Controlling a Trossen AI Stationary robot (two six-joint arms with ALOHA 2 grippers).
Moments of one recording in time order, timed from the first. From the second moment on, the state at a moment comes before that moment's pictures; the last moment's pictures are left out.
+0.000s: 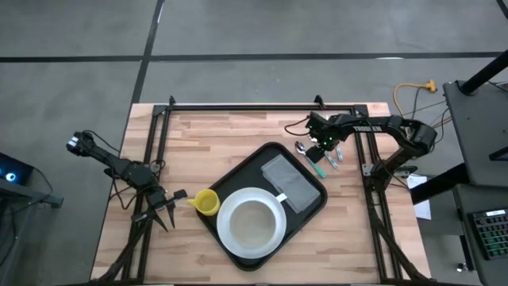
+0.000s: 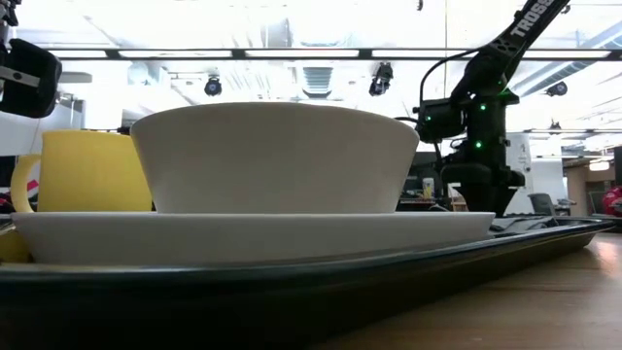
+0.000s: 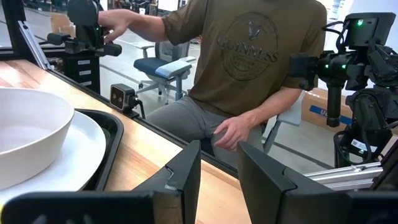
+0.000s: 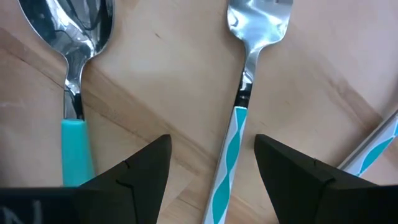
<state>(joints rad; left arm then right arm) -0.48 0.25 0.01 0.09 0.55 -0.13 -0.62 1.57 0.77 -0.70 0.03 0.27</state>
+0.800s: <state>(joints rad) -0.48 0.25 0.01 0.09 0.56 -0.13 -0.62 1.57 0.77 -0.70 0.03 0.34</state>
